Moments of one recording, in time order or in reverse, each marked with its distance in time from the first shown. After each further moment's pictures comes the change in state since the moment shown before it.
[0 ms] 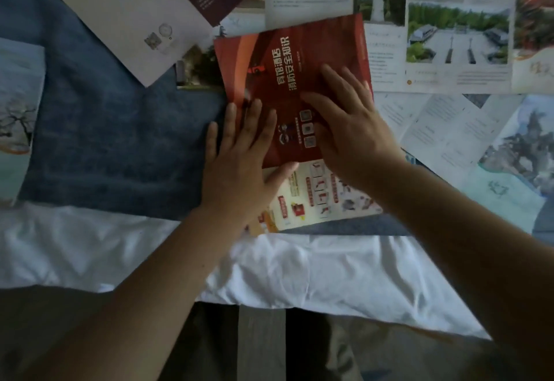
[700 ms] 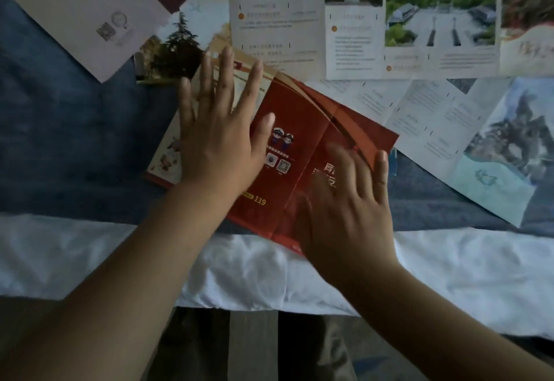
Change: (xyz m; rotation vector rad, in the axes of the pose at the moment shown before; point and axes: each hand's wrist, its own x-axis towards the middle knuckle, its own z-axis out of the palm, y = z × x) left_hand 0.035 0.025 -0.021 0.002 0.188 -0.007; right_hand -0.104 -0.034 0.009 -0.164 -0.045 0.225
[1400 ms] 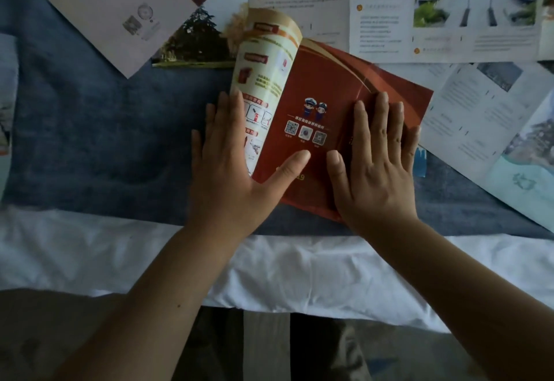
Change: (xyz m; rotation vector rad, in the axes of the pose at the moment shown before) left_hand -0.054 -0.007 -0.011 -0.537 -0.094 -0.232; right_hand 0.052 0.027 0.045 0.154 0.132 0.065
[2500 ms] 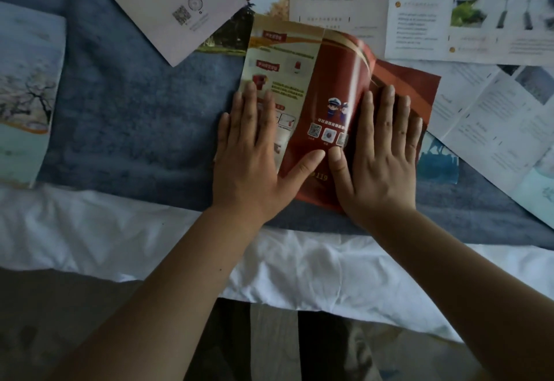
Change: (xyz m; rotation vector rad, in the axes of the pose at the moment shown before) left_hand 0.015 -0.040 0.006 0.340 0.079 0.124; right_hand 0.014 -0.037 0.013 -0.079 0.028 -0.073
